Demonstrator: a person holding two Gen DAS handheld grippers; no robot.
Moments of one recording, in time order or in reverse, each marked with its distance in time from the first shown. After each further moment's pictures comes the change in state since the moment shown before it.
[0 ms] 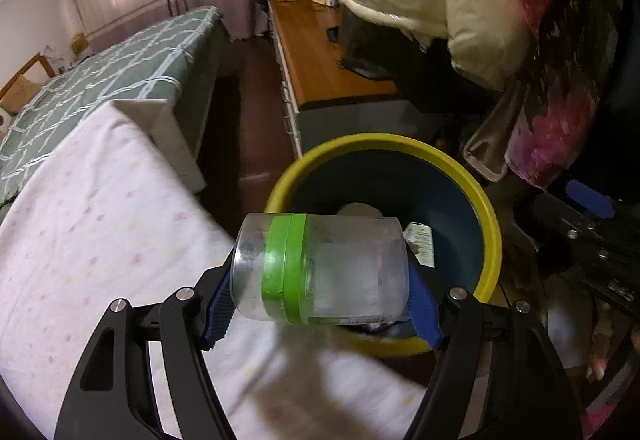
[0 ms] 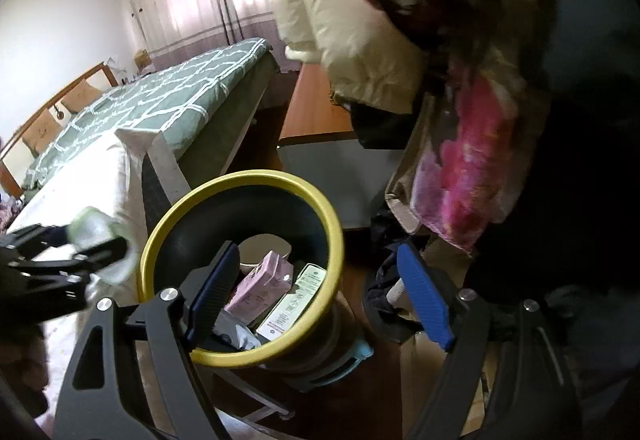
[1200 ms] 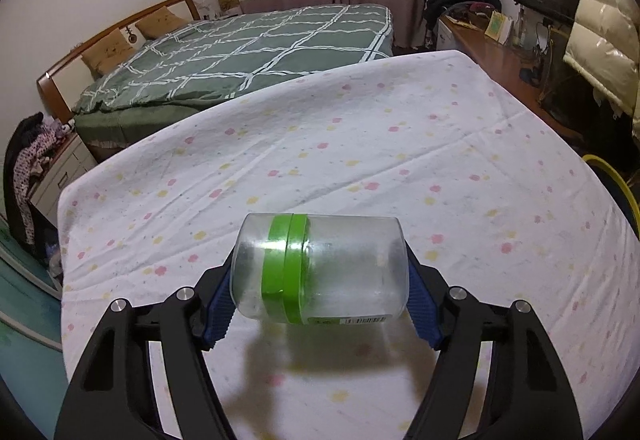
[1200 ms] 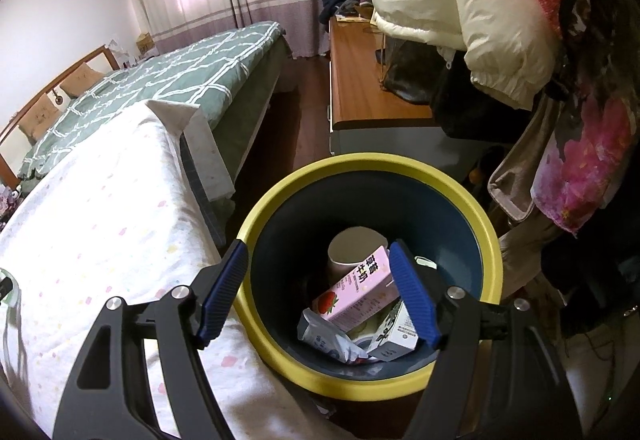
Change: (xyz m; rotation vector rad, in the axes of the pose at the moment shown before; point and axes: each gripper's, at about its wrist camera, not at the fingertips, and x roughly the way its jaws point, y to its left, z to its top) left arm -0.107 0.339 -0.168 -0.328 -0.052 0.367; right arm 0.044 0.150 -0.010 -0.024 0.039 -0.010
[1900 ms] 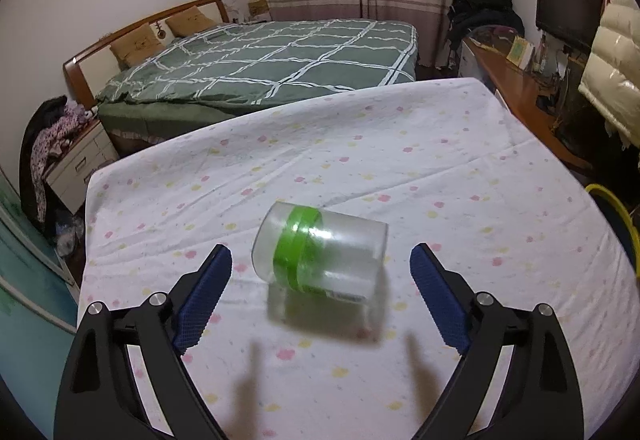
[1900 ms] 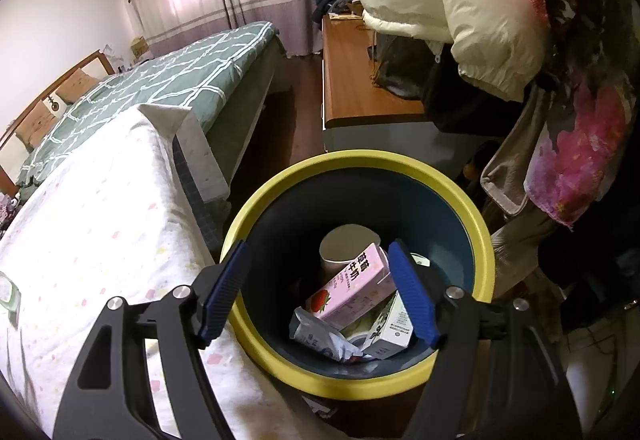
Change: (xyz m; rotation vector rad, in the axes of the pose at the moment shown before) left arm -0.029 0.016 -0.001 -0.081 -0.045 0.054; right arm 0.003 -0.007 0.000 0.022 0.023 -0.017
